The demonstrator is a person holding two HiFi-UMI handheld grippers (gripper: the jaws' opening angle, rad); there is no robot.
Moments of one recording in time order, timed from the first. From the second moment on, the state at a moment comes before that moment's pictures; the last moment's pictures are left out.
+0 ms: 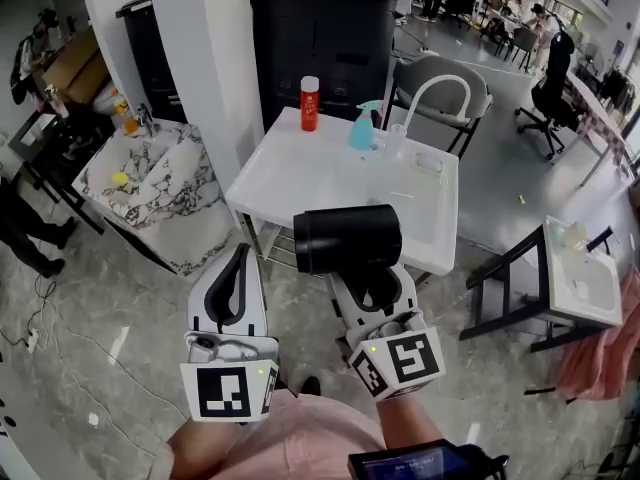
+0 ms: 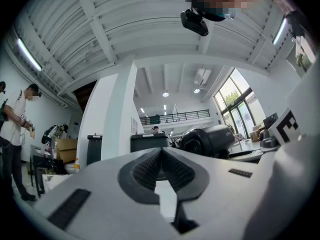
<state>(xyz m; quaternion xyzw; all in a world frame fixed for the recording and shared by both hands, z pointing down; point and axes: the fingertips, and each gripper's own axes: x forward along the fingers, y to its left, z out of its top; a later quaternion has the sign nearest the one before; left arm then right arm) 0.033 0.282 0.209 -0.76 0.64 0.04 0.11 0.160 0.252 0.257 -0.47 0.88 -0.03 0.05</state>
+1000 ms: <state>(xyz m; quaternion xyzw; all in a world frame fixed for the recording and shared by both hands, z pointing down) -0.080 0.075 0.273 -0.76 0.64 0.03 0.06 0.082 0.051 0.317 -0.51 0.85 -0.07 0.02</state>
